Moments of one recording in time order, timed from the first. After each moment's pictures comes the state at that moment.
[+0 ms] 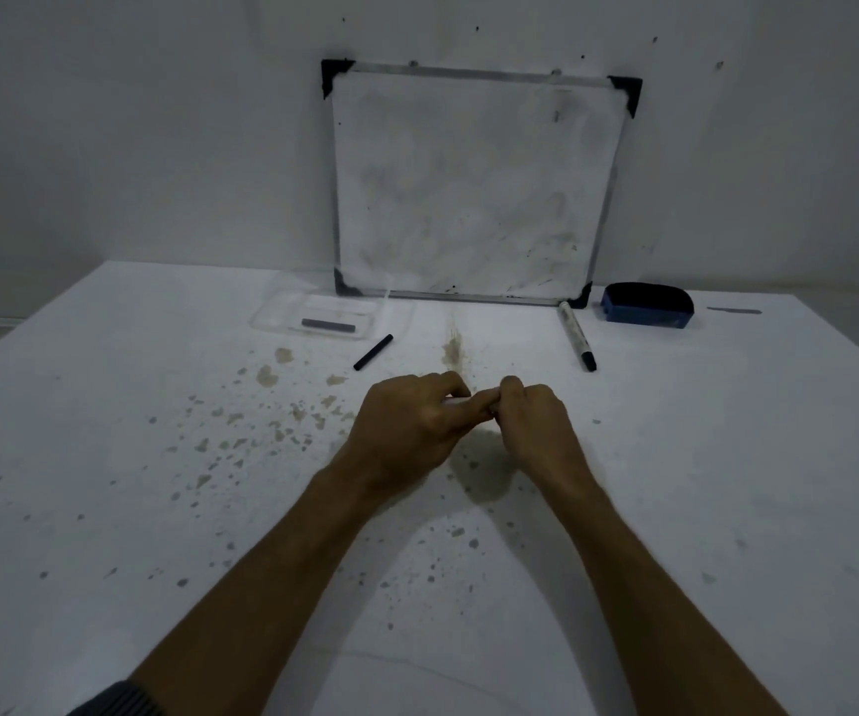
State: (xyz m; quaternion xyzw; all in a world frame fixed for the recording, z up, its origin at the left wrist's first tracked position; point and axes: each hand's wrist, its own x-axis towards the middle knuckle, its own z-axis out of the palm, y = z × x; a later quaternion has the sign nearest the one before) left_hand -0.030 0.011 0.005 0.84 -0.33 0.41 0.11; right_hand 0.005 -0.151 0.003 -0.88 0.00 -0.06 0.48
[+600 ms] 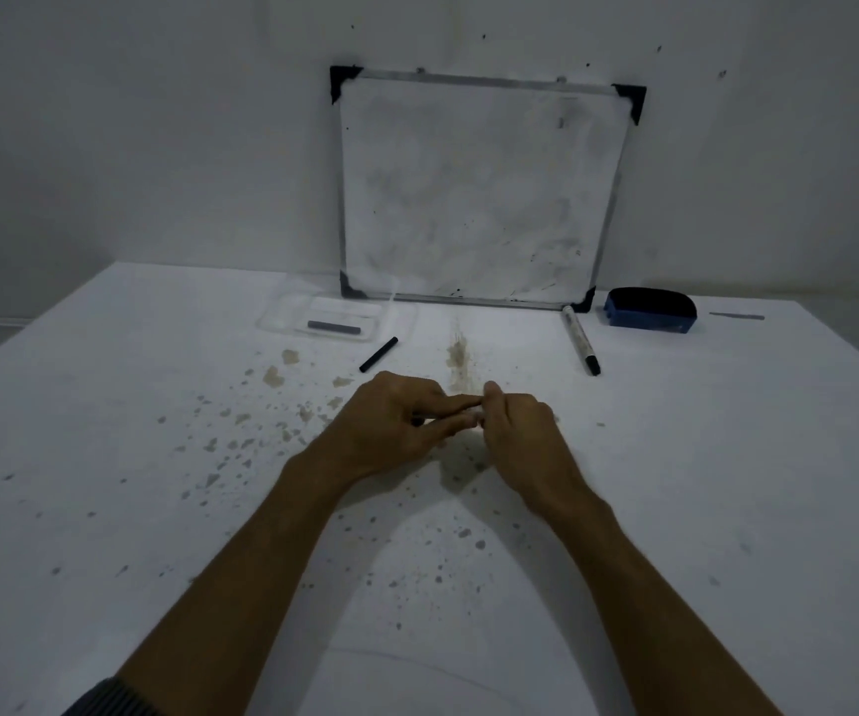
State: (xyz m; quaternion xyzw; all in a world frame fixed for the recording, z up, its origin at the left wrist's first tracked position) left_hand -0.033 0.039 0.012 0.88 -0.26 0.18 0.36; right_hand -0.010 -0.142 -0.002 -0.88 -0.14 -0.11 0.45
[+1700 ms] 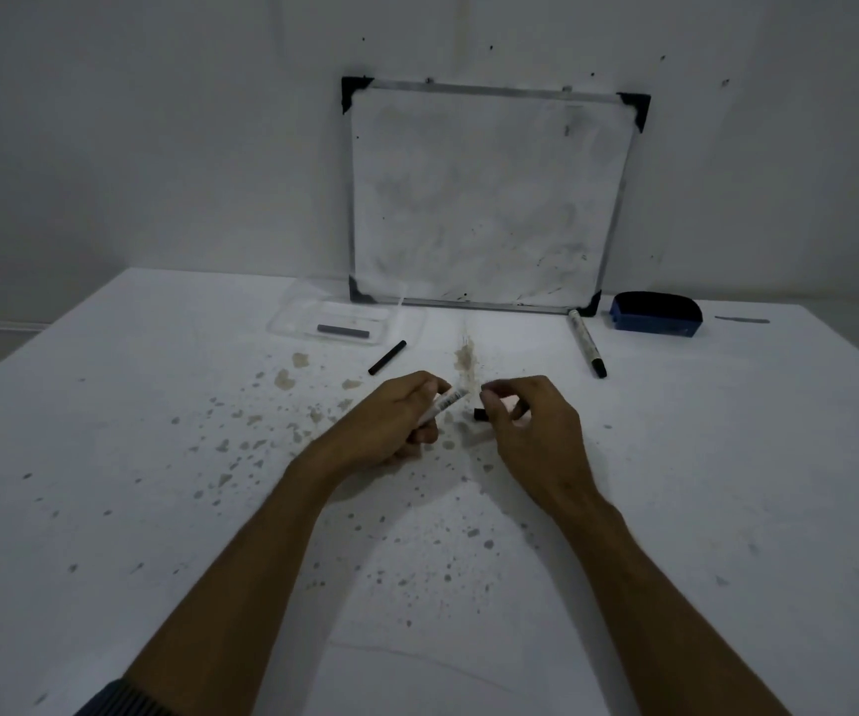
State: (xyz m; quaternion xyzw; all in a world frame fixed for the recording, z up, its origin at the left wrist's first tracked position) left_hand -0.030 0.051 0.010 0.81 -0.03 -0.08 0.58; right_hand -0.009 -0.153 -0.010 -0.87 -0.15 -0.19 0.43
